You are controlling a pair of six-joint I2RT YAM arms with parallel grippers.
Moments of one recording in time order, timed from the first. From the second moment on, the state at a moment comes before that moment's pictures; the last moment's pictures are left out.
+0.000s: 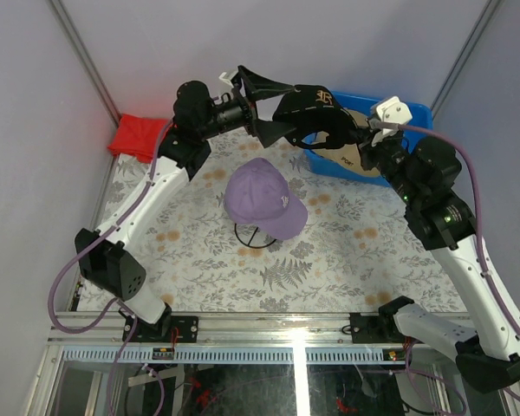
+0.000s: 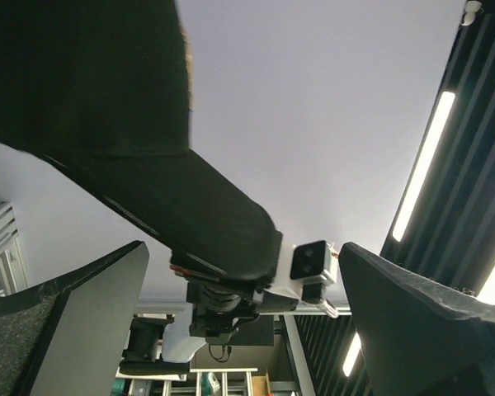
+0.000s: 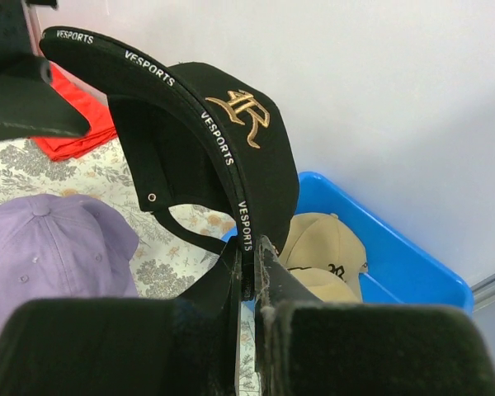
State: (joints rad) left arm -0.43 1.60 1.64 0.11 0.71 -1.80; right arm 0.45 1.00 1.32 -0.30 -0.02 -0.27
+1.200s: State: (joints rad) left arm -0.46 1.76 1.75 0.46 0.54 -1.53; right arm 0.45 0.92 1.22 -0.20 0.01 0.56
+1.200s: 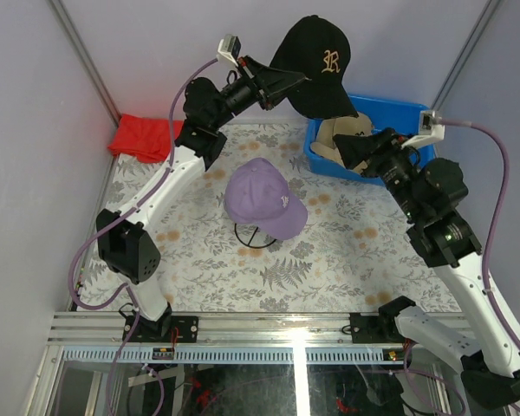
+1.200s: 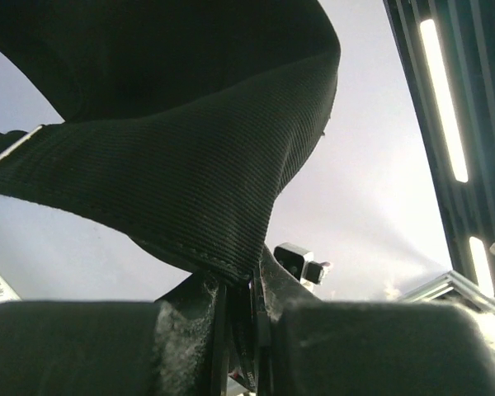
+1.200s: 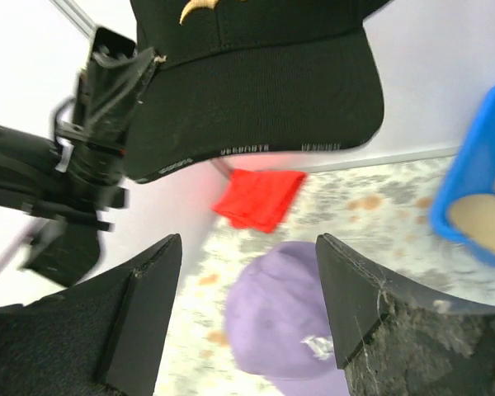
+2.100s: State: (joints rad) left arm -0.46 1.66 1.55 0.66 0.51 -1.48; right arm 0.31 1.00 0.84 0.52 -0.07 1.67
